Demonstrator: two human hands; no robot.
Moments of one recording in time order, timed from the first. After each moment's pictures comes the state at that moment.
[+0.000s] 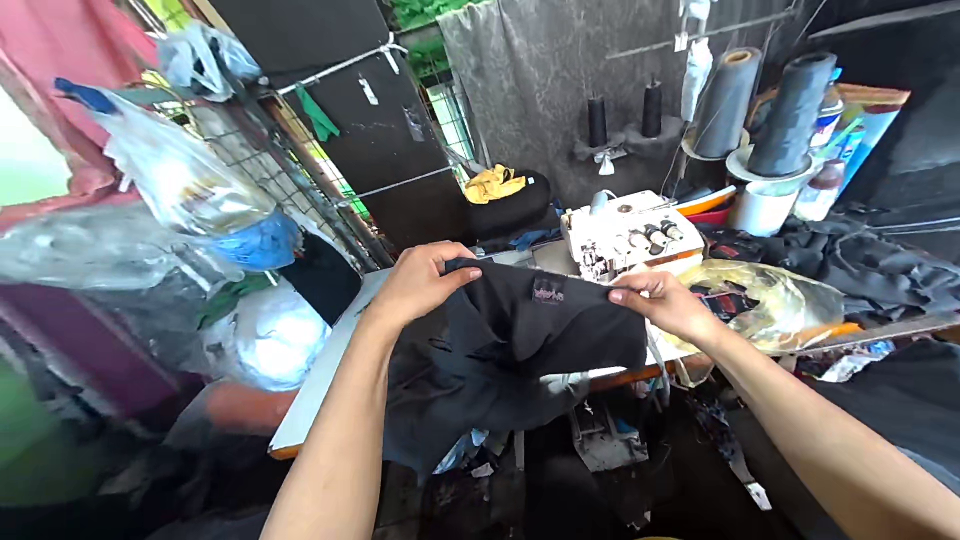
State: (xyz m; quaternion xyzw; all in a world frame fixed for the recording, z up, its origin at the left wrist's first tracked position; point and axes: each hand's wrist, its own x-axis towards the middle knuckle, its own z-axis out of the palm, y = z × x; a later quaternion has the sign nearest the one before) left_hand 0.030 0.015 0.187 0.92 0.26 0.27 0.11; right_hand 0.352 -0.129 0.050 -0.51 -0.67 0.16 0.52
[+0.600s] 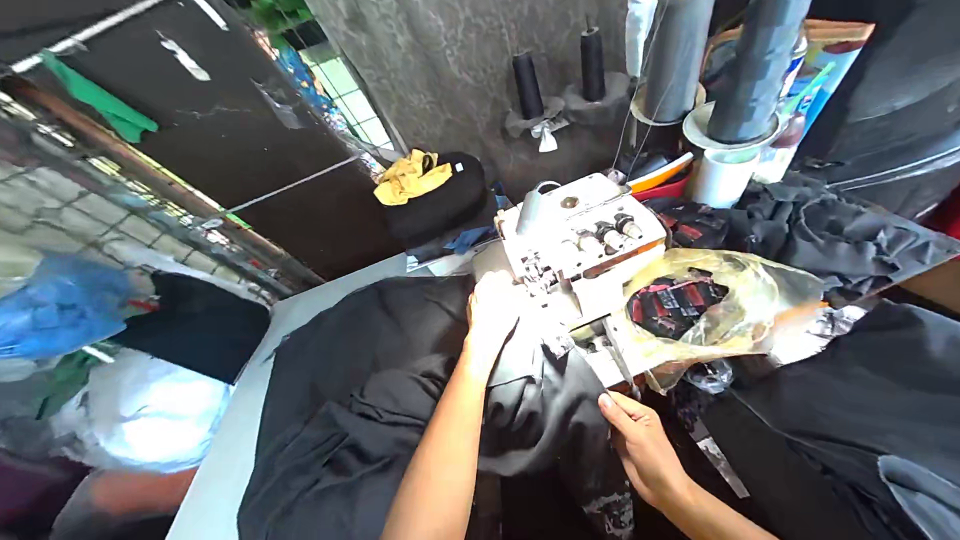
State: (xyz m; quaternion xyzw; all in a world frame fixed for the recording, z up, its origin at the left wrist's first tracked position) left_hand 0.237 0.062 0.042 0.87 0.46 0.10 0.12; right_hand 0.282 -0.169 -0.095 -0.48 -0.14 0.43 0.75
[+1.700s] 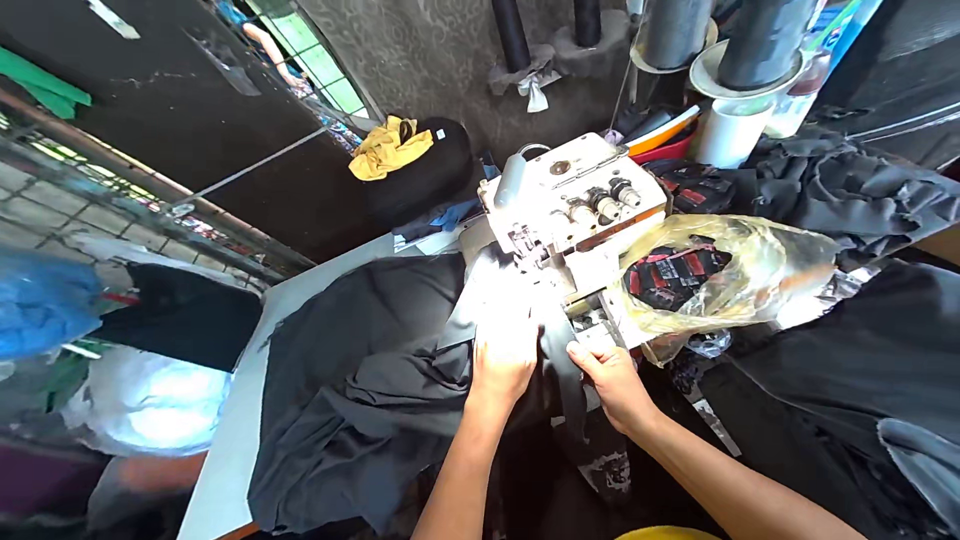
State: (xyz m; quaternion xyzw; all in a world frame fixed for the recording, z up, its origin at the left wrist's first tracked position) left_hand 0.186 -0.001 -0.029 0.92 0.26 0.28 0.01; right_hand 0.296 -0.128 -0.076 -0.48 -0.22 0.42 0.73
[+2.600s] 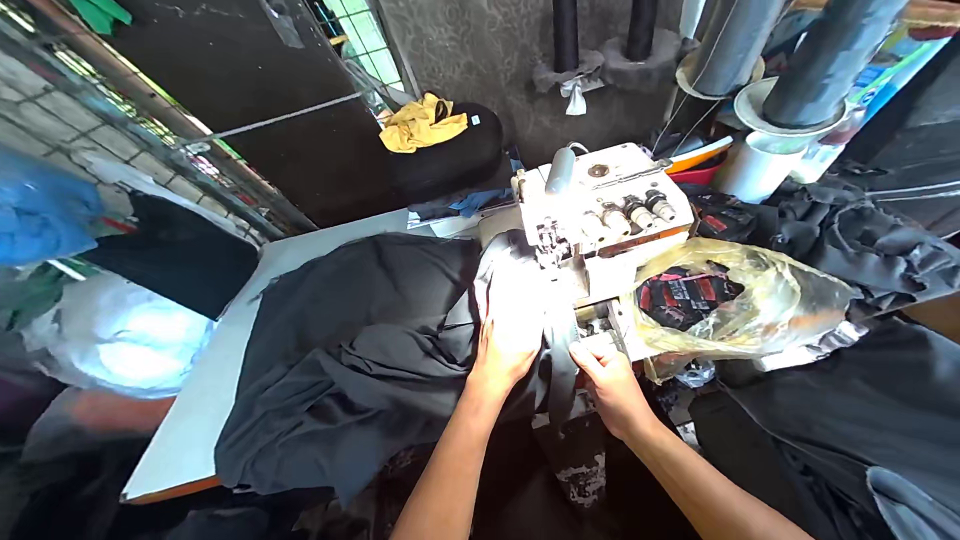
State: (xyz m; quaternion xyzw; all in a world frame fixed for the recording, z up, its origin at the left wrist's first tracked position) left_hand 0.188 0.010 -0.038 0.90 0.30 0.32 0.06; right_hand 0.299 -0.122 -0.078 -0.50 -0.24 0.45 0.70
